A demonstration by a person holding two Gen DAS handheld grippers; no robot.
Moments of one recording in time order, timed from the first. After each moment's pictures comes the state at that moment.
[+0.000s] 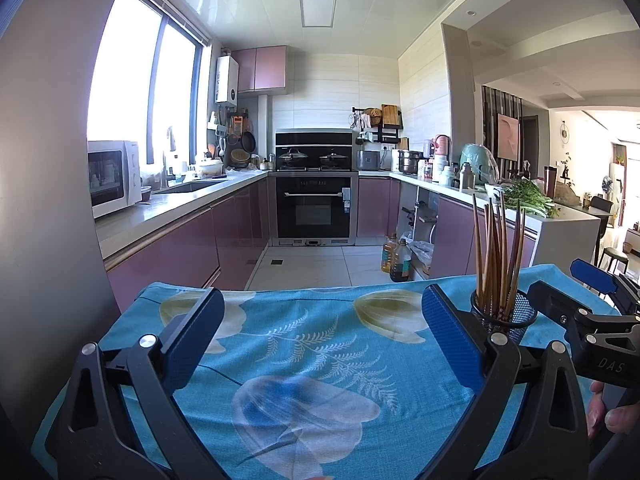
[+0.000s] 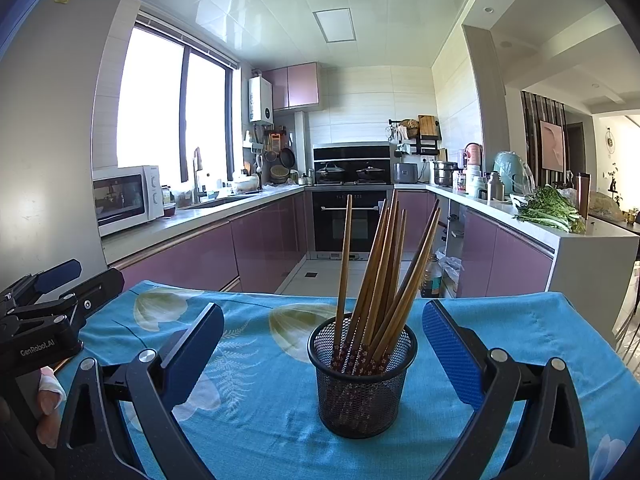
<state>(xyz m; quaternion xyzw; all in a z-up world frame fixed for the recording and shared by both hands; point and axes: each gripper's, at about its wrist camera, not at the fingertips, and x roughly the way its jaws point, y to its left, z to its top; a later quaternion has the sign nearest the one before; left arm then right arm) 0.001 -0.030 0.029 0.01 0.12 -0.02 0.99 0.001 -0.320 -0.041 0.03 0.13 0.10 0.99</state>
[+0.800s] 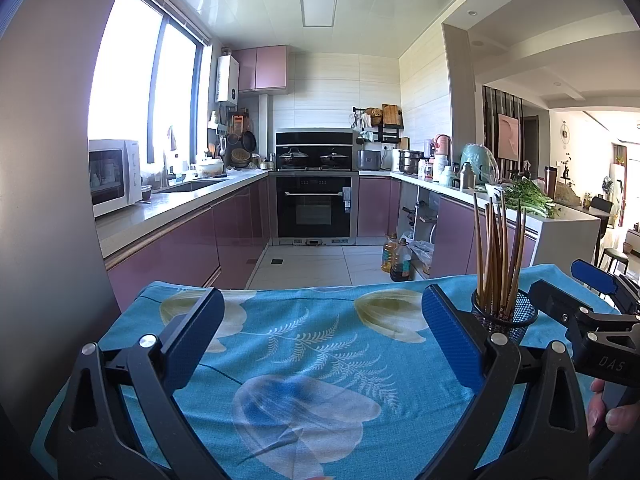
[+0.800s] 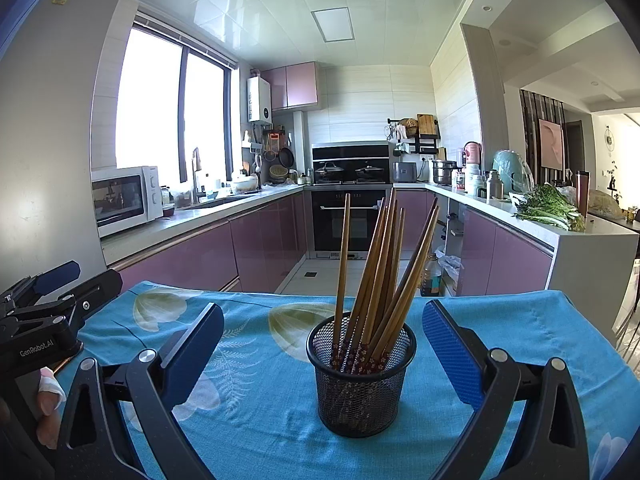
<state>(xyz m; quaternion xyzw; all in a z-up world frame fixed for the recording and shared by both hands) 0.001 -0.030 0.029 0.01 0.12 -0.02 0.99 0.002 -0.319 -0.041 0.03 0.13 0.09 0.99</state>
